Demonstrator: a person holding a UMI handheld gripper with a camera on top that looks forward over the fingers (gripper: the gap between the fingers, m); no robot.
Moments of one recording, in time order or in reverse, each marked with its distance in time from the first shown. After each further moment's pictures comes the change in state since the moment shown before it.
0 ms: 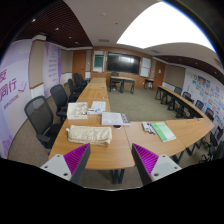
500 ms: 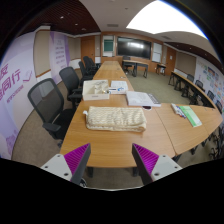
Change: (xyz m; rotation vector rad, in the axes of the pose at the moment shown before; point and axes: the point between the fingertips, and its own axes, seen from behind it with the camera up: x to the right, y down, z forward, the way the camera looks) arm -0.181 0.095 0.139 -0.162 -0.110 0.006
